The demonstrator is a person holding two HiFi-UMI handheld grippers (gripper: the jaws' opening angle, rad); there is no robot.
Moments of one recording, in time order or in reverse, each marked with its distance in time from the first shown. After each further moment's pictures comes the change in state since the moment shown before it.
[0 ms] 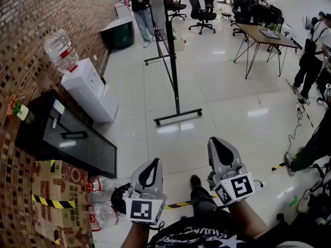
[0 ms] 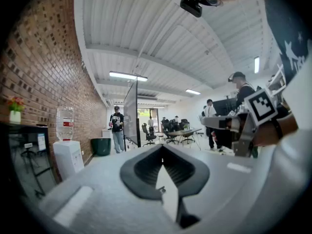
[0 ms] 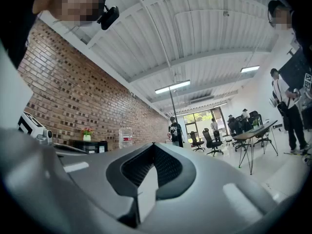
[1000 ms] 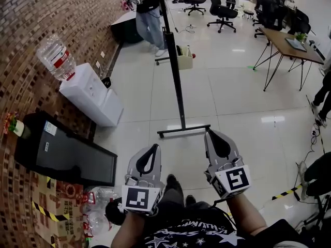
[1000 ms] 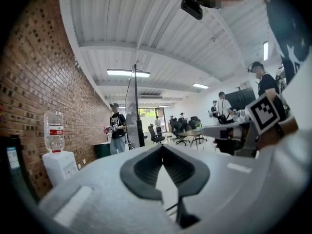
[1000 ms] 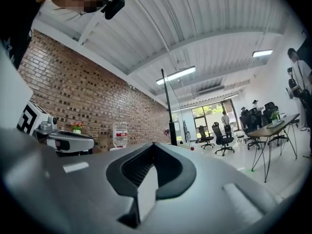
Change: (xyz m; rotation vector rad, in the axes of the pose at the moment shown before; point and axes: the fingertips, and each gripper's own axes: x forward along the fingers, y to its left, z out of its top) left arm 0.251 0.051 0.031 0.011 0.010 0.102; right arm 0.207 -0.147 -0.034 0.024 0.118 0.118
